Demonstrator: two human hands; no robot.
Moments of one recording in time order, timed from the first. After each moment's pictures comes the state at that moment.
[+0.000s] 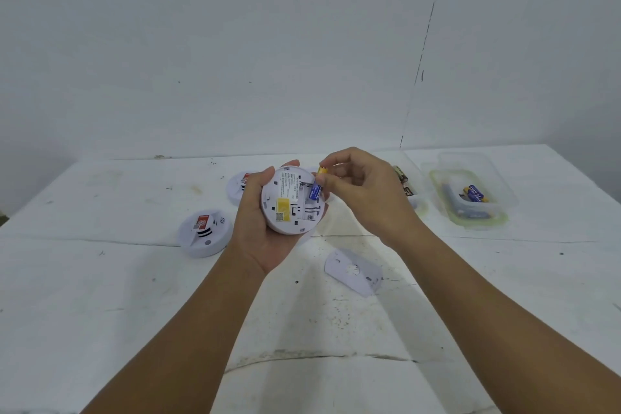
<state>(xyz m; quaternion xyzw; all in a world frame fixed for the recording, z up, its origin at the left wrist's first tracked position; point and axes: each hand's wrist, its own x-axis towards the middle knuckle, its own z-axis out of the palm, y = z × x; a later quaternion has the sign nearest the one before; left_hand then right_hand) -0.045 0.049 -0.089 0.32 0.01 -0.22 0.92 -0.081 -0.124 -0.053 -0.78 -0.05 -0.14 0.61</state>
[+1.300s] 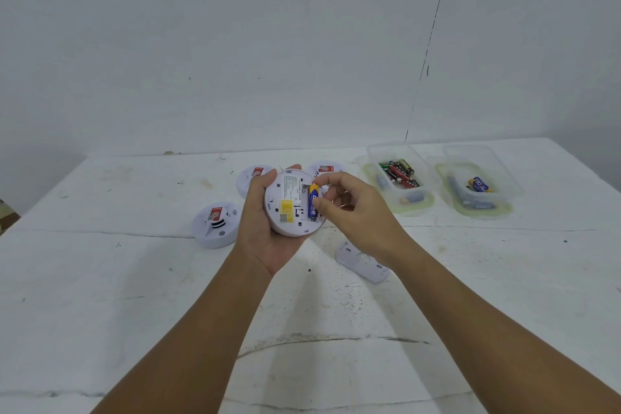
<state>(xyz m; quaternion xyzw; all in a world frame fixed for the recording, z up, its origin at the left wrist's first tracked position) -0.062 0.070 -0.093 0.32 0.00 -0.23 0.92 -0.094 -0.094 -0.092 -0.79 -0.07 -0.11 0.59</state>
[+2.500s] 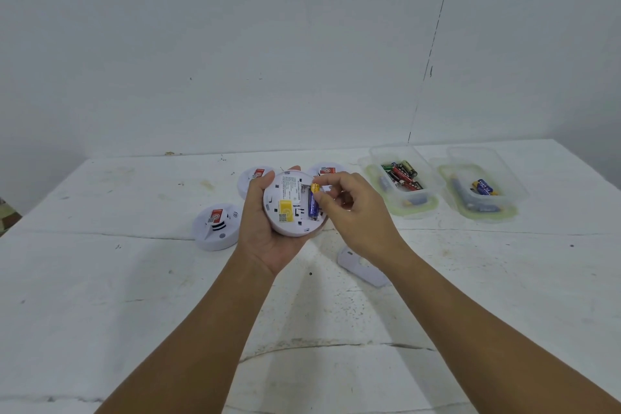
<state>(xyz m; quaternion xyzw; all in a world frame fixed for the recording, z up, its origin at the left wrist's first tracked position) -0.055 0.067 -0.098 0.27 -0.01 -0.26 0.93 -0.091 -0.085 -0.093 -0.82 -0.05 -0.18 0.54</state>
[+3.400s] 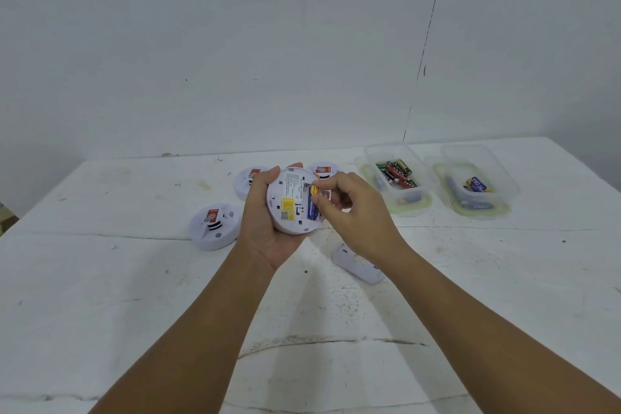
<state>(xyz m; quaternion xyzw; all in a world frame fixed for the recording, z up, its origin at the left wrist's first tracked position) -0.055 0.060 -0.090 0.31 -0.02 -0.25 0.92 -0.094 -0.095 -0.096 -0.84 -0.08 -0.22 0.49</state>
